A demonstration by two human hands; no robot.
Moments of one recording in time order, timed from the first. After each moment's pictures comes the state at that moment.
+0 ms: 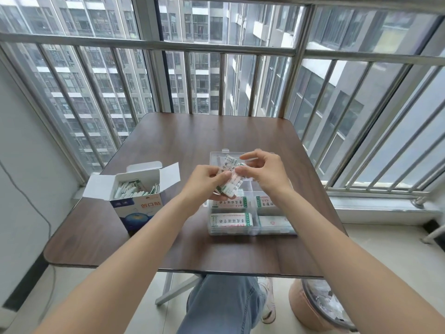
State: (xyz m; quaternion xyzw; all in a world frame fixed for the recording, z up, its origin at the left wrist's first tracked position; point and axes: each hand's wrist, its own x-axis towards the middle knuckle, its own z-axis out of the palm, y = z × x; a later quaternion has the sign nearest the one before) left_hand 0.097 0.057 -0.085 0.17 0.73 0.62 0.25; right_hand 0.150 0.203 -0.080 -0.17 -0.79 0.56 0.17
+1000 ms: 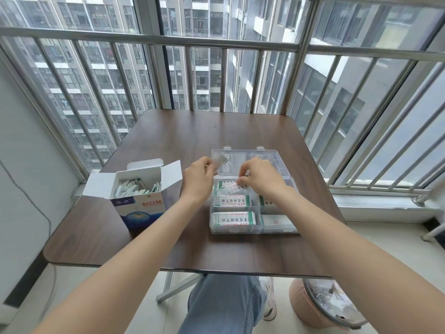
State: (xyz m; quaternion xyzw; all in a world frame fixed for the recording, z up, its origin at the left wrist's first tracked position) left_hand 0.078 0.058 -0.107 0.17 0.86 0.48 0.01; right_hand 0.130 0.200 -0.088 -0.17 -0.96 0.24 0.01
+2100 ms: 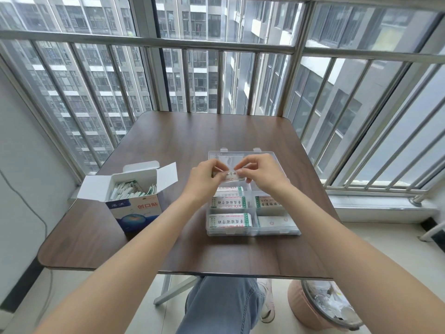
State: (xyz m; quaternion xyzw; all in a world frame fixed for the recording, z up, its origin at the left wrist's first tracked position) left_hand 0.080 0.066 -0.101 0.25 0.85 0.45 0.06; right_hand 0.140 0.210 -0.081 -0.16 -0.87 0.46 0.08
